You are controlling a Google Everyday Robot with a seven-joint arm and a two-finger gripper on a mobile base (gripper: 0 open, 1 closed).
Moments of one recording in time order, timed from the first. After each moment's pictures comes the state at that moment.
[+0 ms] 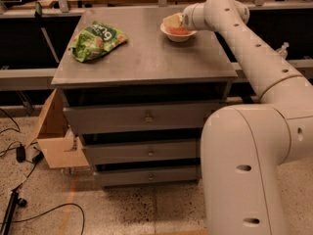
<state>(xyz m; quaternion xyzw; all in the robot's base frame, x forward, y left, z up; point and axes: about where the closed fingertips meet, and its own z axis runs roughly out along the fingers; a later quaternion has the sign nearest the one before) 0.939 -0.101 0.907 -0.19 0.80 0.13 0.55</state>
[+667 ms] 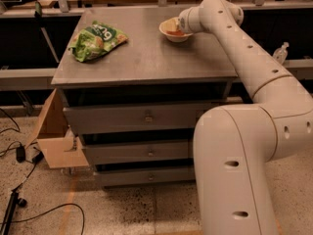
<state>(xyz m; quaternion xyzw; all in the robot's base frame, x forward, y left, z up) 0.946 -0.092 0.886 -0.19 0.82 0.13 0.53</state>
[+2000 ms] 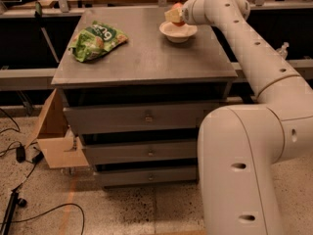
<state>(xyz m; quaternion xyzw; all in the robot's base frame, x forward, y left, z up) 0.945 -0.104 0.928 -0.21 0.79 0.11 0.57</state>
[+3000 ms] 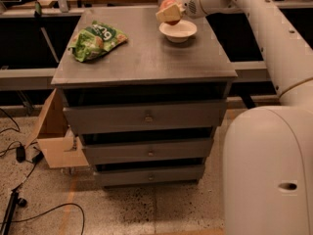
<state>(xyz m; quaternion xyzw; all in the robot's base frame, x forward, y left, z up) 0.842 -0.059 0.971 -0.39 0.74 0.18 0.51</state>
